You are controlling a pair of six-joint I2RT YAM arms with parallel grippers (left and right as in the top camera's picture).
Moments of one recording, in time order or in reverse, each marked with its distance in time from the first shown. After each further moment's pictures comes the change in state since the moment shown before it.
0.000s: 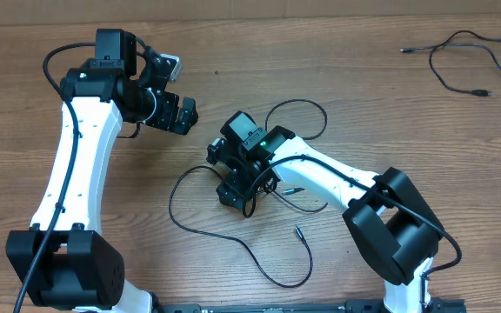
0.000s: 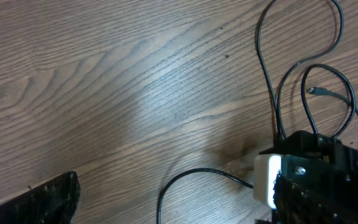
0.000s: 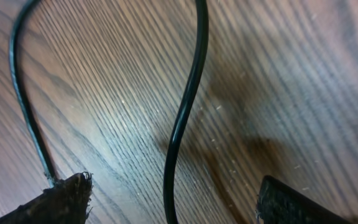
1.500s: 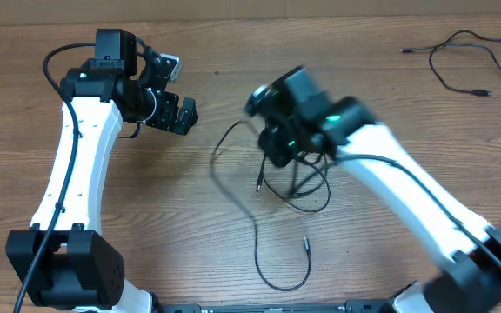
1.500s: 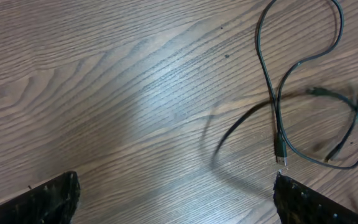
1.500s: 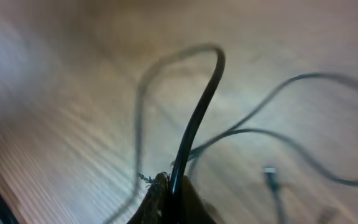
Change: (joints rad) left arm 0.000 0.000 0.000 0.000 0.000 0.000; right arm -0.192 -0.357 0.105 -0.216 0.036 0.076
